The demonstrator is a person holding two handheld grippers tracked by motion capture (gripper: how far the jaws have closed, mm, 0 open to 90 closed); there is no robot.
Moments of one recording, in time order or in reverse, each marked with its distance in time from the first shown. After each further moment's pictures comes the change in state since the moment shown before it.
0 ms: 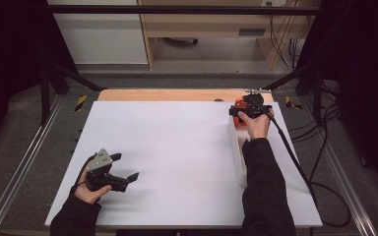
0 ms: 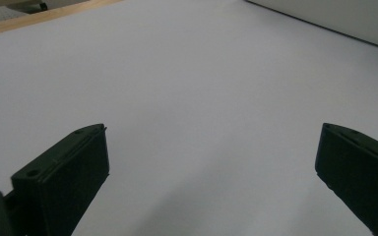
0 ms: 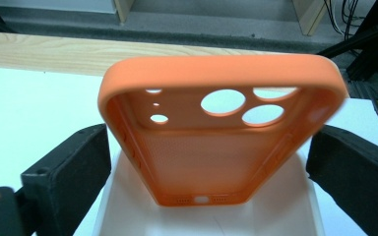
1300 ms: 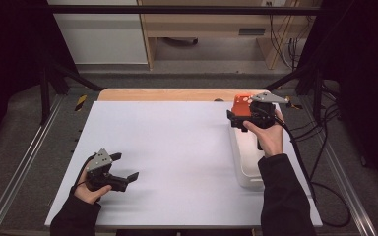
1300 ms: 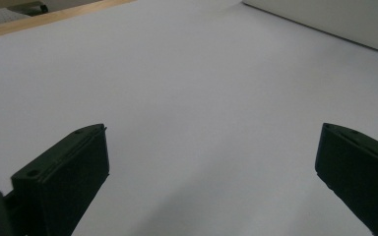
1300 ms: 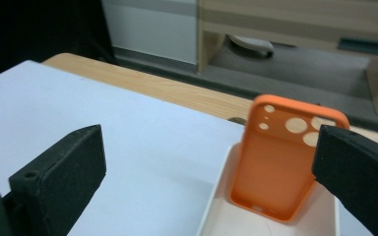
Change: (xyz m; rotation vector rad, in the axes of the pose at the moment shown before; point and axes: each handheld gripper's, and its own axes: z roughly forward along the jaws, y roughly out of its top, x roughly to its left) left arm -0.001 0.001 -0.001 -0.009 -0.001 -0.002; right arm 0.010 -0.007 -0.098 -0.219 0.296 -0.161
